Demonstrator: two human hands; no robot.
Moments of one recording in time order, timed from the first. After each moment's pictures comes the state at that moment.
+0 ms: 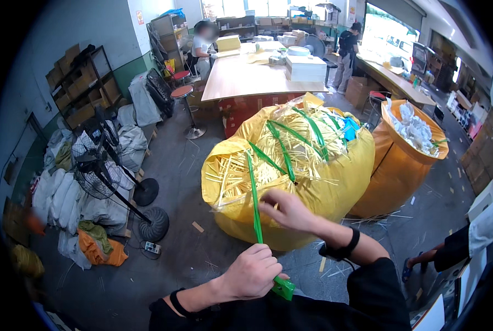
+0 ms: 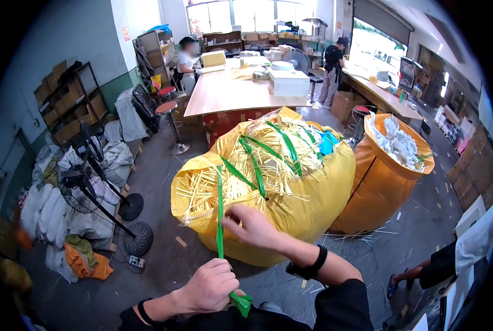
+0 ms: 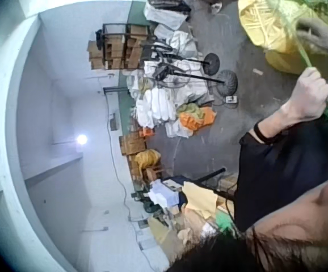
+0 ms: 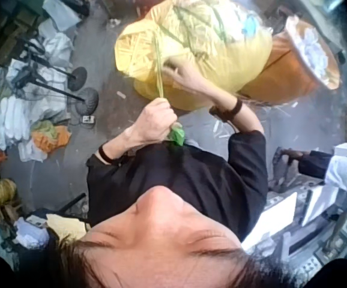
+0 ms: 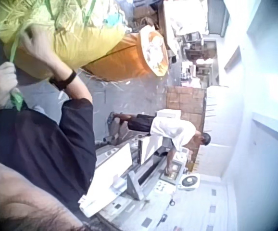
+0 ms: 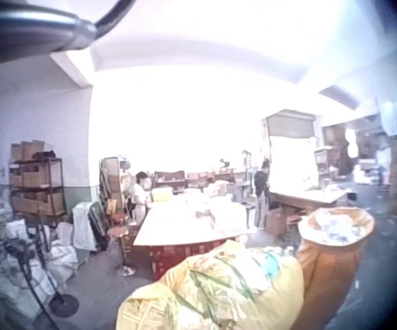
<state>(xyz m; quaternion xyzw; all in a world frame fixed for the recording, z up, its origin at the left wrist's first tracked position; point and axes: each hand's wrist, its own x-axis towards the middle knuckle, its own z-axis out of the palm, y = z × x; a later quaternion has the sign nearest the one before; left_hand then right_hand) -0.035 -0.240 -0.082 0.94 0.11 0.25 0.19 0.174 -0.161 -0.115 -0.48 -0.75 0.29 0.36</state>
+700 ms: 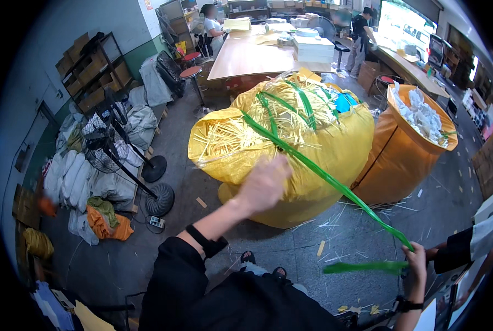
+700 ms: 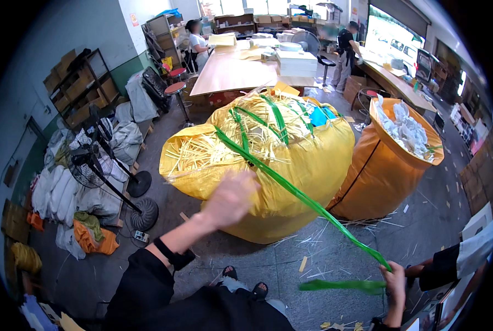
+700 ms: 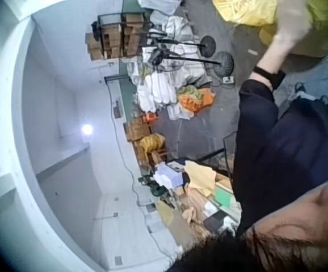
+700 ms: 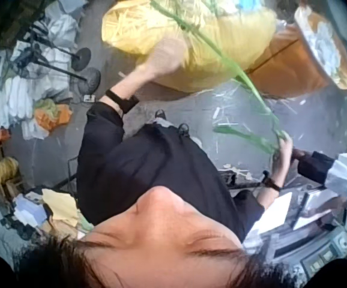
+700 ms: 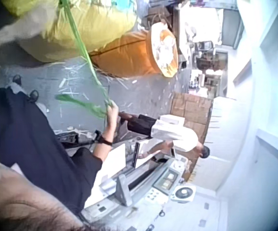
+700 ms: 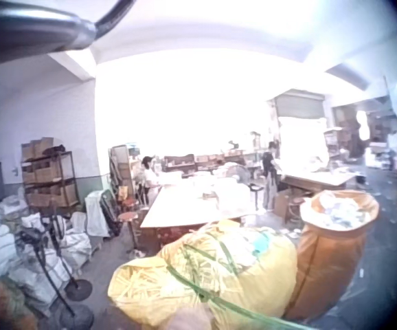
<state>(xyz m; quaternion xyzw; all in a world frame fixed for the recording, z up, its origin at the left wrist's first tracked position) 0.084 -0.162 -0.157 0.95 0.20 0.25 -0.06 0.573 -0.564 -0.225 -0.81 -0.41 0.26 0.33</state>
